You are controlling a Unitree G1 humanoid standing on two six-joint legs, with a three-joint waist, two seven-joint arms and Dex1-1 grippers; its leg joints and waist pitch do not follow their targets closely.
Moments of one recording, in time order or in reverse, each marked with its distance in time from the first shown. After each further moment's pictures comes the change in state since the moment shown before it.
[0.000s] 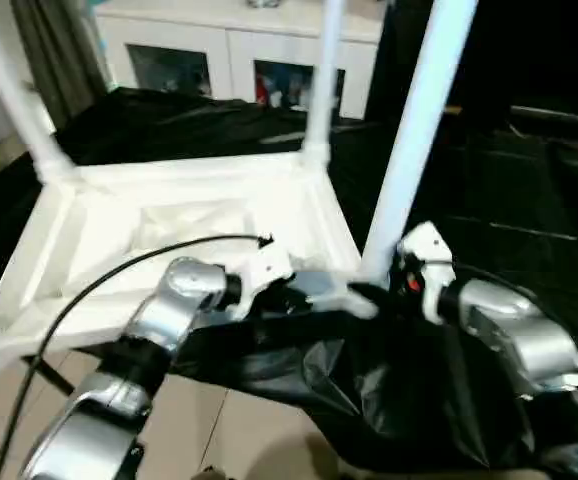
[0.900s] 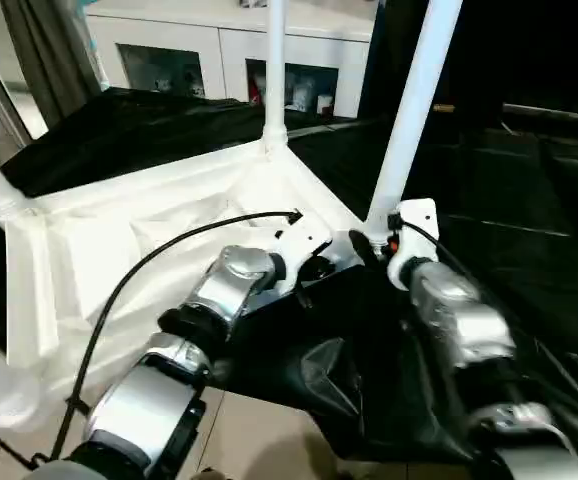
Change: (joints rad) left arm -0.150 -0.127 0.040 0.247 0.024 -0.005 0.230; right arm -0.089 0.139 -0.064 0.144 -0.057 -0.070 -0.293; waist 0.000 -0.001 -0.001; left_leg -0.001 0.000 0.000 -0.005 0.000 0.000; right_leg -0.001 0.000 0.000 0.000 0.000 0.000
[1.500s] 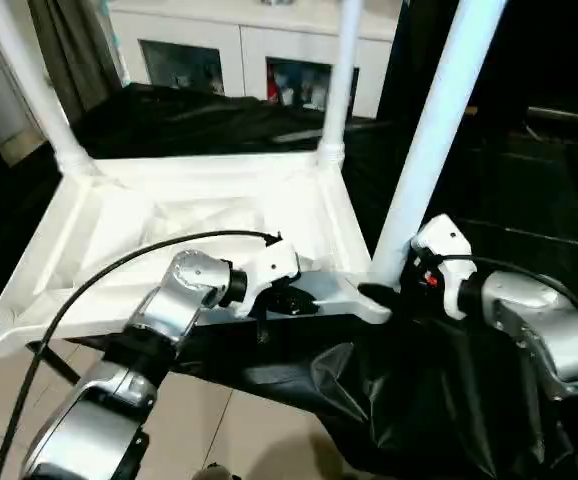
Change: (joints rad) left arm 0.177 0.194 -0.069 -0.309 -0.071 -0.049 -0.452; right arm 0.147 -0.388 0.143 -0.384 0.086 0.145 0.541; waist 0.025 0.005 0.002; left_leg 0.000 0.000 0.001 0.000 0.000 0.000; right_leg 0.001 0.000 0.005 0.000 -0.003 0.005
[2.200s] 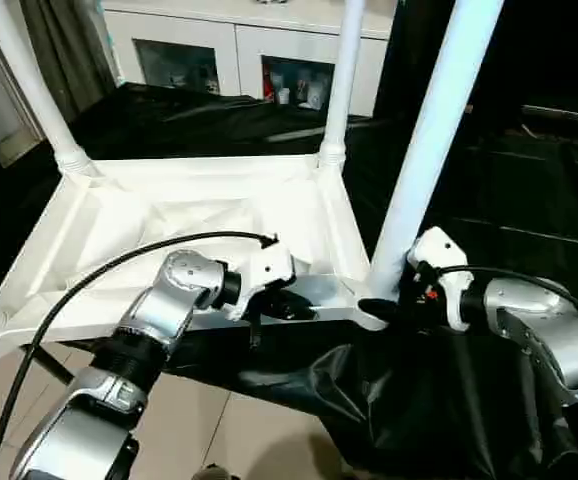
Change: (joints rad) left arm 0.011 0.020 0.000 -0.050 -0.007 0.033 -0.018; right arm 0.011 0.012 0.016 -0.007 0.003 0.018 0.030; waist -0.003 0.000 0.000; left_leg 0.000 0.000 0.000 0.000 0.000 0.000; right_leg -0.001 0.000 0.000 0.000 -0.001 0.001
